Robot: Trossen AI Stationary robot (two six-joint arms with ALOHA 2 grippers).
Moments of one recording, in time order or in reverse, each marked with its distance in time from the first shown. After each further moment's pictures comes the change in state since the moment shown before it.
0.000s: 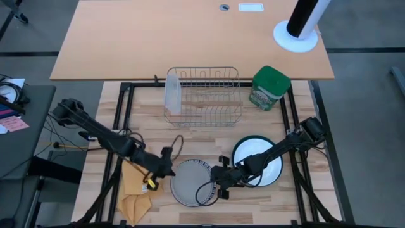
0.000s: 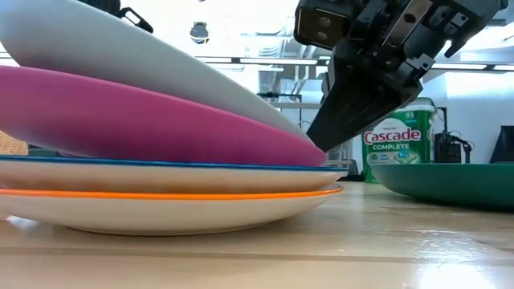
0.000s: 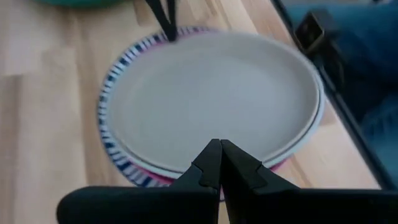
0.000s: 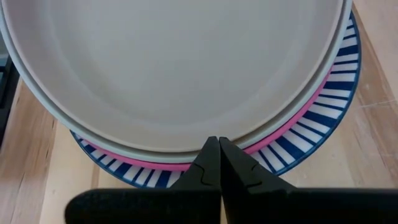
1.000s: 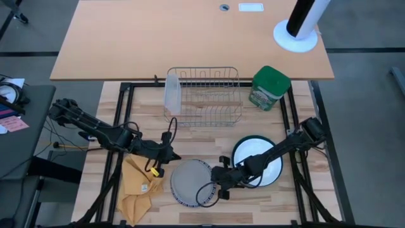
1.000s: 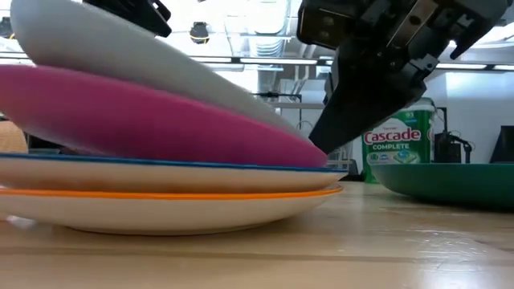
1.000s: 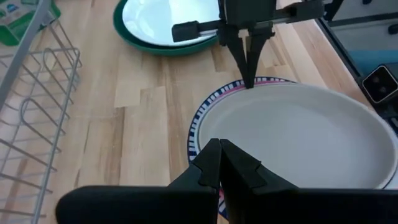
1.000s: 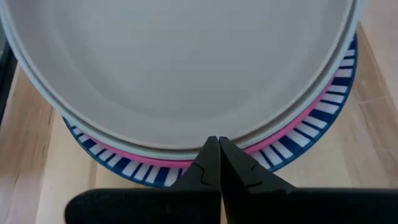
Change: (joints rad) left arm 0.122 -0.116 0.023 -0.004 -0.145 0.084; right arm 0.006 -0.002 0.001 -0.033 0.009 0.003
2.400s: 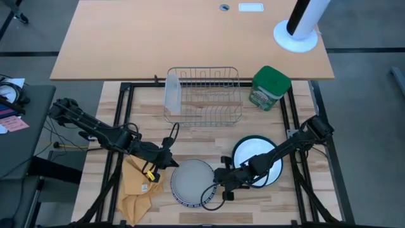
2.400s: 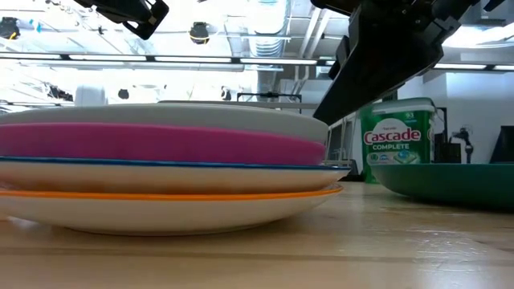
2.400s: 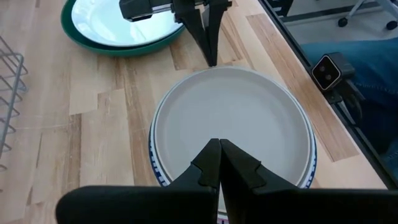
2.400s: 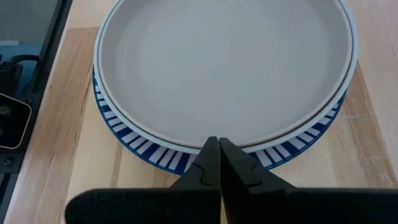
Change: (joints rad) left arm -0.026 0.000 0.000 0.005 0.127 0.021; right arm 0.030 -0.080 -0.001 -0.024 0.020 -0.071
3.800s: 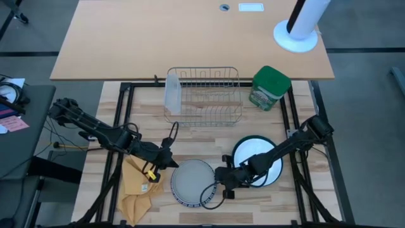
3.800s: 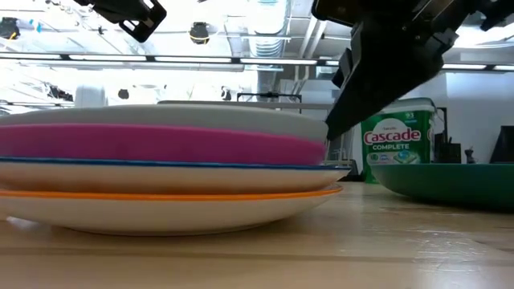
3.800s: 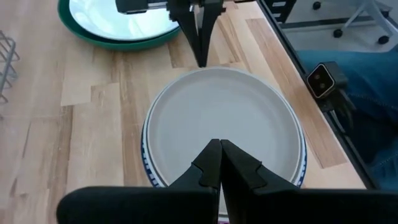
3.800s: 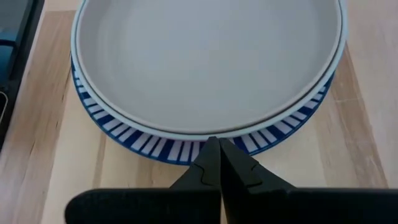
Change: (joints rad) left arm 0.000 0.000 0.001 0.001 0.014 -0.063; right arm -0.008 0.001 0.000 -0.052 0.003 0.007
